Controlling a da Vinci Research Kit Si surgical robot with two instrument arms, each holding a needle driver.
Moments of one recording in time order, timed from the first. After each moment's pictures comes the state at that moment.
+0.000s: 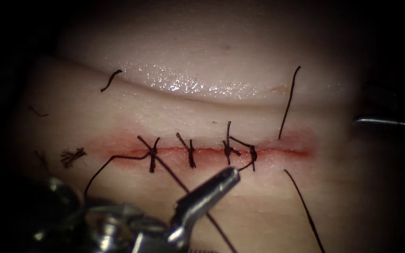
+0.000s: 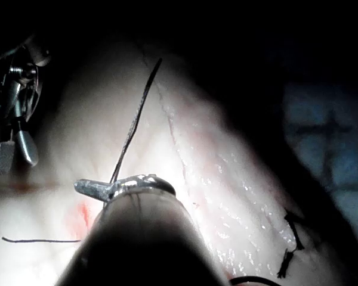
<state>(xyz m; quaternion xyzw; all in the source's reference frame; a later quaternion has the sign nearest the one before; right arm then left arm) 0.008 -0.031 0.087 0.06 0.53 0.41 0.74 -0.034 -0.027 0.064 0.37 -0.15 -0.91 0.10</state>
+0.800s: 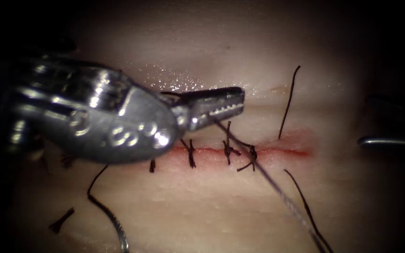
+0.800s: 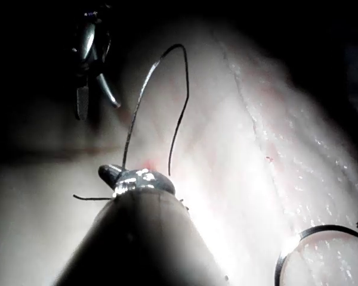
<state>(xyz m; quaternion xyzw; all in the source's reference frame) 0.009 -0.032 0.082 0.08 0.56 0.29 0.77 -0.032 -0.016 0.067 0.40 -0.17 -0.90 0.07</state>
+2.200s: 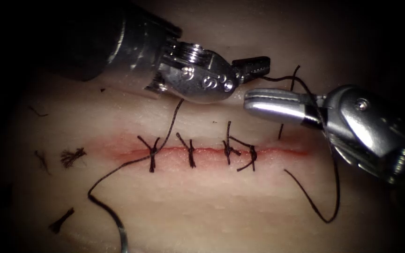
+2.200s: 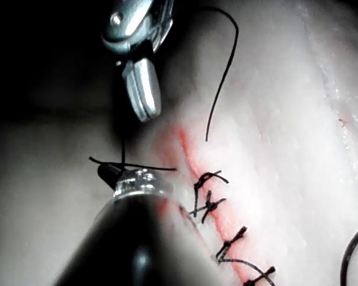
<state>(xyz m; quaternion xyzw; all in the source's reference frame) 0.023 -0.030 0.078 0.10 0.69 0.23 0.68 -0.037 -0.015 0.083 0.39 -0.16 -0.90 0.05</state>
